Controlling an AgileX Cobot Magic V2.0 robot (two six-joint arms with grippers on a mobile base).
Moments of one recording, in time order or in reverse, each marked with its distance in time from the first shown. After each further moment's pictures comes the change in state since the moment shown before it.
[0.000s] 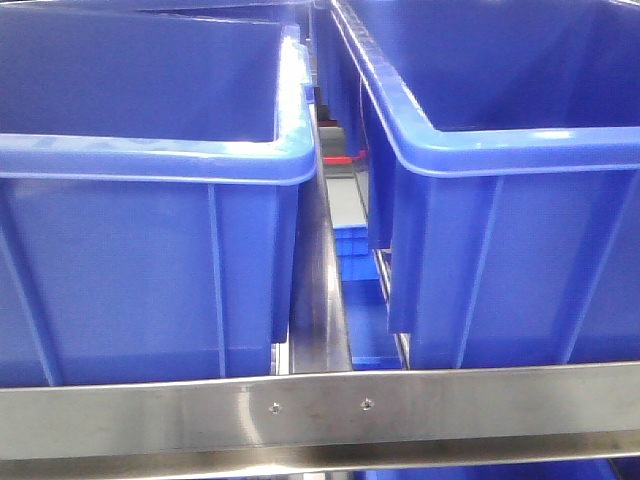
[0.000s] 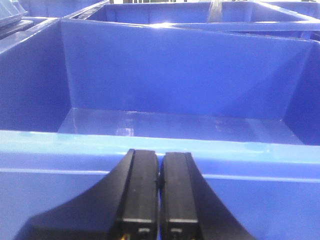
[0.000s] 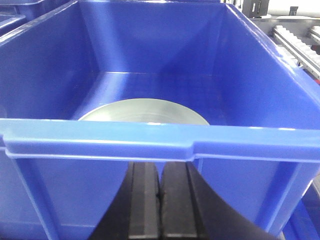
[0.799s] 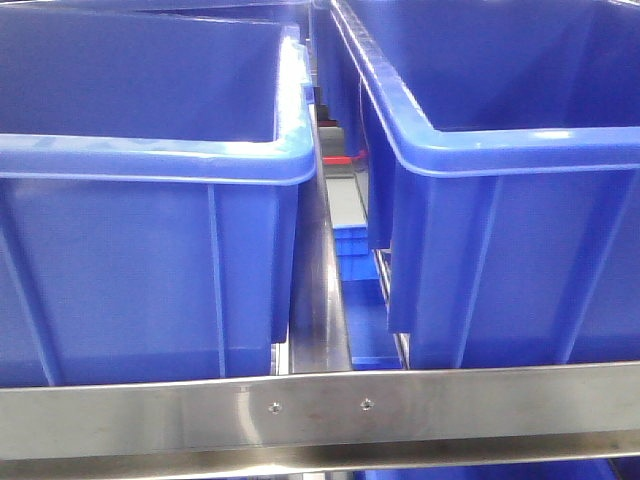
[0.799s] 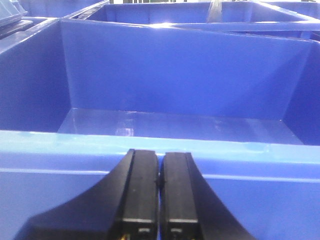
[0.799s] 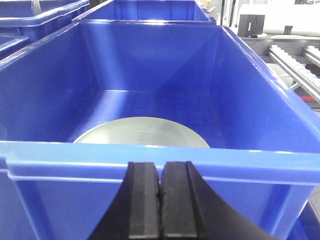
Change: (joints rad) left arm 0.000 0.000 0.000 0.000 0.000 0.000; right arm 0.000 0.000 0.000 -0.017 -0.064 0.012
